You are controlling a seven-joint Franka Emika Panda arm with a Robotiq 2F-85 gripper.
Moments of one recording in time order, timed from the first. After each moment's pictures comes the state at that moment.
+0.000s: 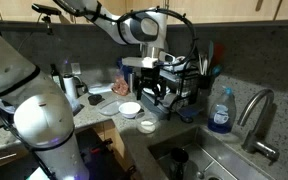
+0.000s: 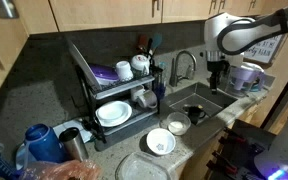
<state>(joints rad) -0.05 -0.51 -0.06 -2.60 -0.18 1.90 -0.18</state>
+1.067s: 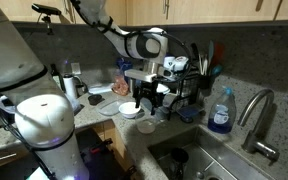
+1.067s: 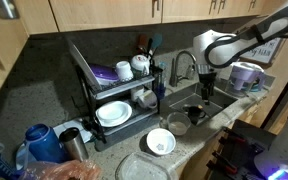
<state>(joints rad) -0.02 -0.33 -0.05 -2.60 -0.13 2.01 -0.11</state>
